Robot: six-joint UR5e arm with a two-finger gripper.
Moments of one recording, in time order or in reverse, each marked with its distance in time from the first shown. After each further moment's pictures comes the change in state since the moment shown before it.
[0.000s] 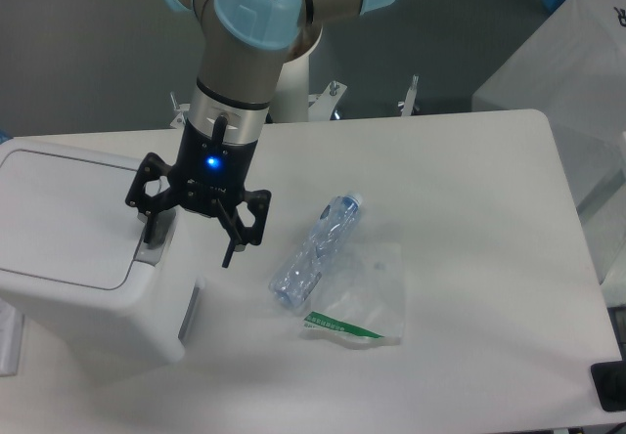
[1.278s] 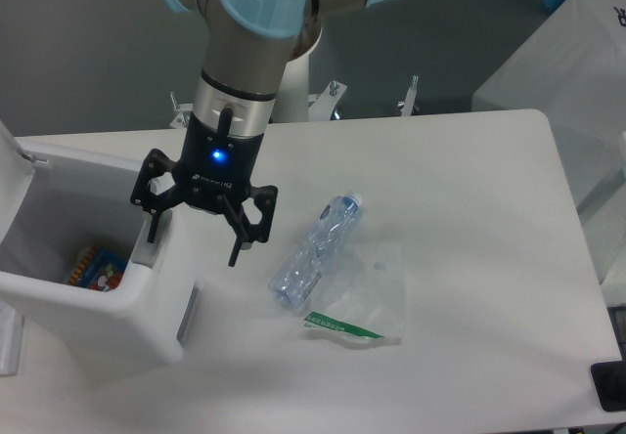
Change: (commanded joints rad) arm 0.067 0.006 0.049 -0.003 -0.003 0.002
